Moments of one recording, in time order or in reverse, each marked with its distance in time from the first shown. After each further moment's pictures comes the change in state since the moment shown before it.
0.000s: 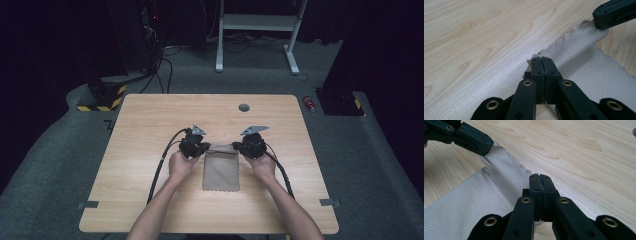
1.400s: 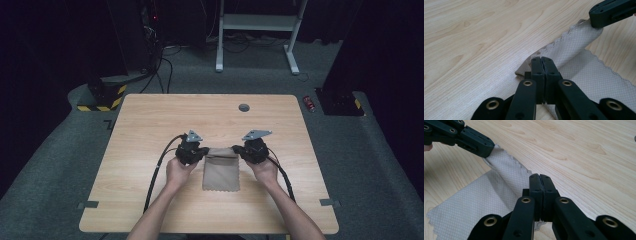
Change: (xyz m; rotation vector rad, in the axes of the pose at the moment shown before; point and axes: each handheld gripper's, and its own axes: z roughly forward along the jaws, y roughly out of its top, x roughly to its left) left arm -0.012 -0.016 -0.019 -0.060 -0.037 -0.006; right arm 0.015 -0.007 -0.019 -0.035 0.019 -0.034
